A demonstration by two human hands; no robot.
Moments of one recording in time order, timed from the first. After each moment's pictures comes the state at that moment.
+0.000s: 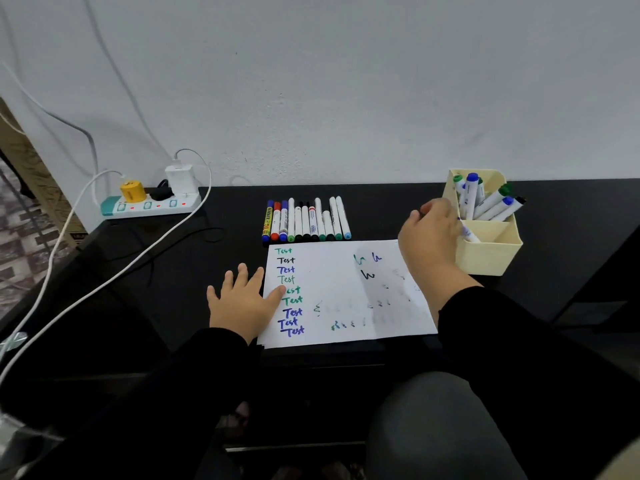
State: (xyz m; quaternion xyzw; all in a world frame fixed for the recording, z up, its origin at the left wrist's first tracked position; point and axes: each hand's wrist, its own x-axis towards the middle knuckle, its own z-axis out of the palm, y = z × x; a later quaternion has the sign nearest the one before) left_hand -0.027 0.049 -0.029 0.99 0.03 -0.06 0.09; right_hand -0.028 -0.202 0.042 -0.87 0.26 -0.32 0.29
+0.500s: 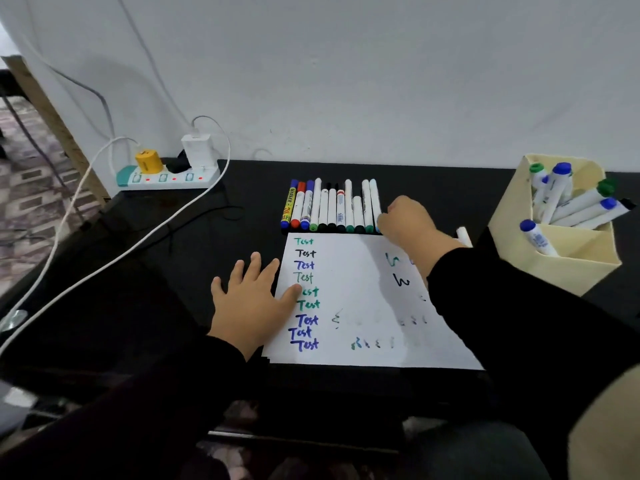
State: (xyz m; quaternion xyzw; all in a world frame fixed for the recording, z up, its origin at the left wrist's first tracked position) left_hand -0.019 0.046 -0.031 0.99 0.05 -0.06 0.08; right_hand 0.066 -0.171 0.024 -0.95 0.15 -0.01 0.28
